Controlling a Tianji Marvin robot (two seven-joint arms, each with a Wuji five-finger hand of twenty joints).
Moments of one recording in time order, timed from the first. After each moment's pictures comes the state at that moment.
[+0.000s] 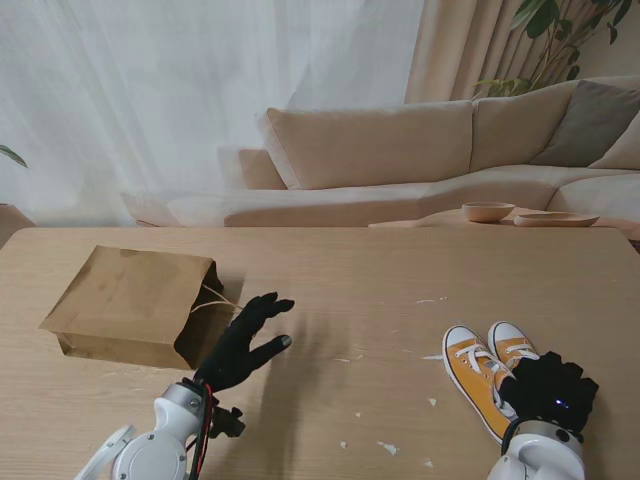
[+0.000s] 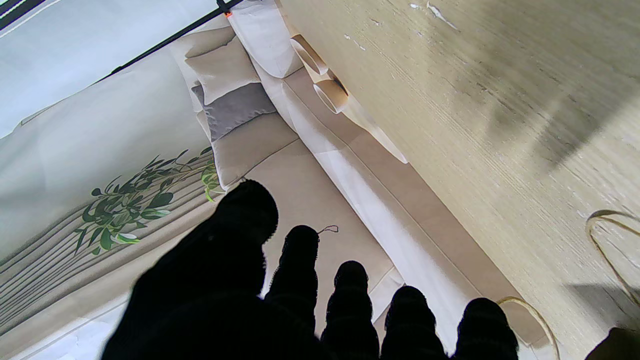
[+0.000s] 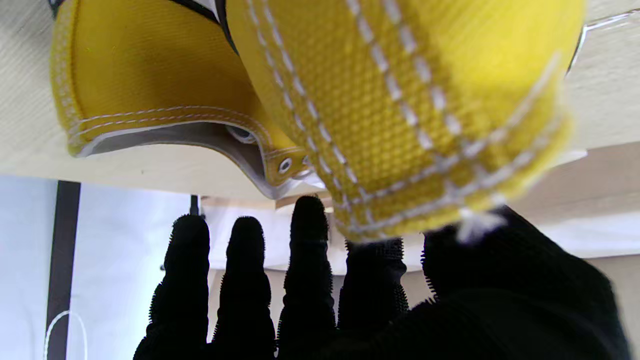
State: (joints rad) left arm 1.84 -1.14 -1.19 -1.81 0.31 -0.11 0.10; right arm -2.11 -1.15 1.44 -1.95 -0.96 0.80 -0.27; left_hand 0.78 -0.17 0.40 -0.08 0.30 0.02 0.30 0.20 0.16 0.03 0.11 0.28 0.04 0.06 -0.01 0.12 -0.06 0.20 0.01 0.12; right_hand 0.56 -0.40 0.69 -0.15 0.77 -0.22 0.85 0.59 0.39 -0.07 0.79 0.39 0.21 0.03 0.59 0.37 0.11 0.07 0.79 0.52
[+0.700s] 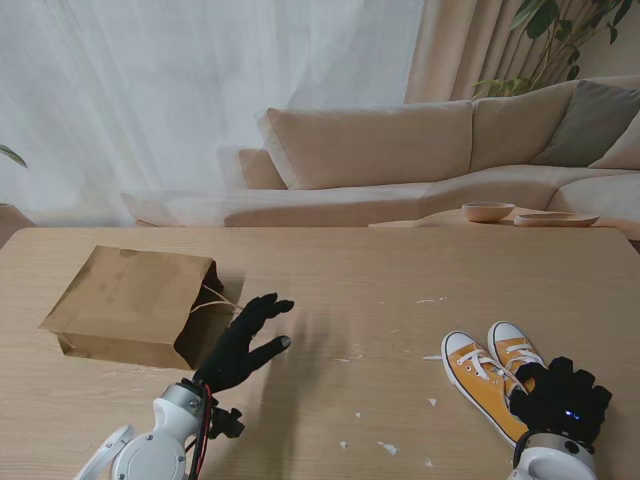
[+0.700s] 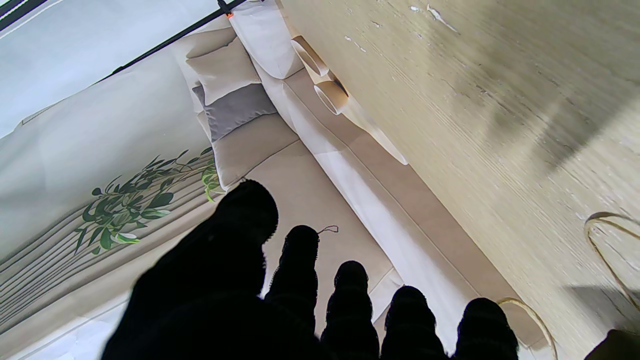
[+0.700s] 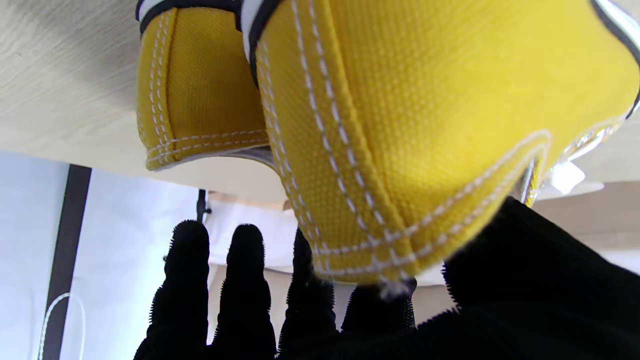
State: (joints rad) left arm 1.84 -1.14 -1.19 -1.81 0.30 -0.11 0.10; right arm -2.15 -1.14 1.47 -1.93 -1.03 0.78 -0.24; left_hand 0.78 -0.17 0.40 -0.08 0.30 0.02 0.30 0.20 0.16 0.03 0.11 0.28 0.04 0.06 -0.01 0.12 -0.06 0.20 0.01 0.12; right_hand 0.43 -0.50 0.93 -0.16 0.56 -0.36 0.54 0.51 0.22 -0.09 0.77 0.36 0.16 0.03 0.58 0.37 0.08 0.07 0.74 0.52
